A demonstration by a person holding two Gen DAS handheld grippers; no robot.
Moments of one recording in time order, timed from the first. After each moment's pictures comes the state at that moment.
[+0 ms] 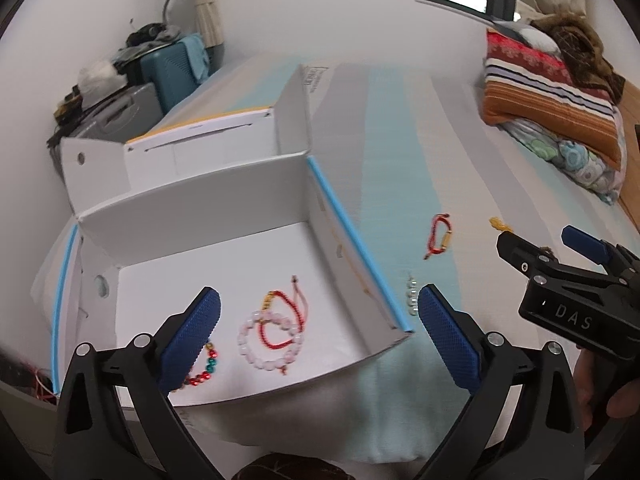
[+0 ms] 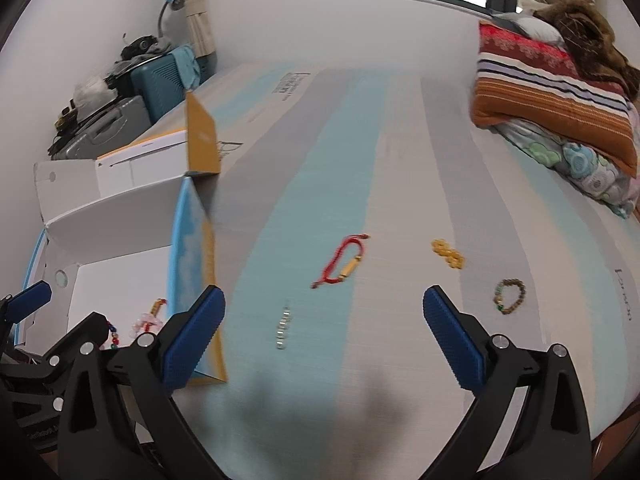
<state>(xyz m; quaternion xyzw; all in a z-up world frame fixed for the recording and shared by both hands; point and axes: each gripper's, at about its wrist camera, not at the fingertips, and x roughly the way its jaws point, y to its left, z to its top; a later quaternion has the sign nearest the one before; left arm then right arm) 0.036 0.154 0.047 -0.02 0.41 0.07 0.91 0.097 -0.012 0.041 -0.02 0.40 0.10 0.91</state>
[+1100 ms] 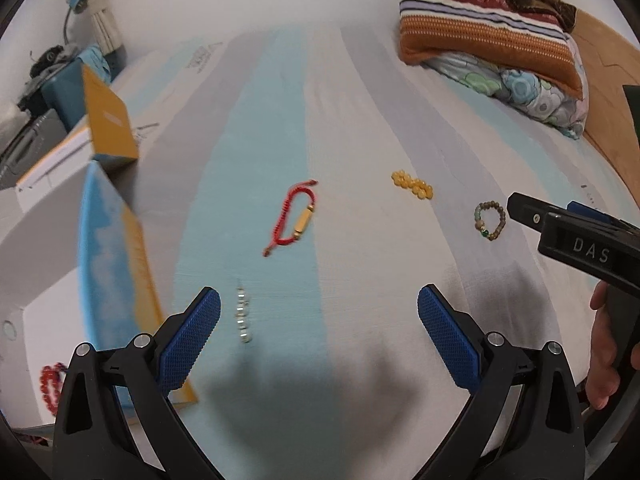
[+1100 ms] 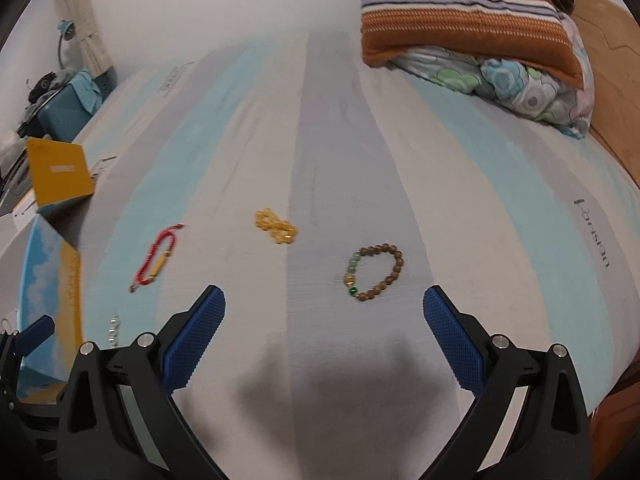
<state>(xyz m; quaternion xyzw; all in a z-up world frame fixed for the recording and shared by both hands) 0.125 -0.002 -0.035 0.03 0.46 -0.04 0.89 0.160 -0.206 -0.024 0.04 0.45 -0.02 0.89</state>
